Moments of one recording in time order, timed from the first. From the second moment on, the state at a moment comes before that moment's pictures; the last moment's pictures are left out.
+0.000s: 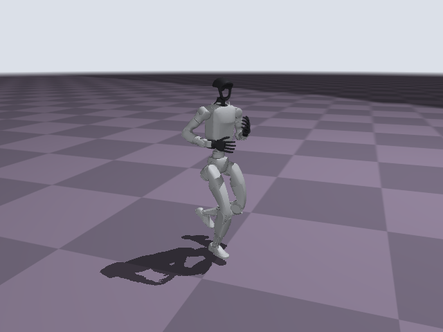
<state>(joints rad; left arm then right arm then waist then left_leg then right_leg) 0.05 0.39 -0.53 -0.52 -0.53 -0.27 -0.10 0.45 -0.52 0.35 -0.37 0.21 -0.26 0.00 -0.09 0.01 0.00 -0.17 0.32 0.30 1.45 -0.45 0.15 -0.58 -0.01 -0.17 0.96 -0.39 -0.04</state>
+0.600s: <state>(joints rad) 0.01 0.36 -0.42 -0.51 -0.57 -0.24 -0.13 0.09 -0.48 0.34 -0.61 0.15 -0.26 -0.03 -0.07 -0.08 0.08 -0.32 -0.13 0.23 0.59 -0.40 0.10 -0.53 -0.30 -0.19 1.16 -0.37 -0.03</state>
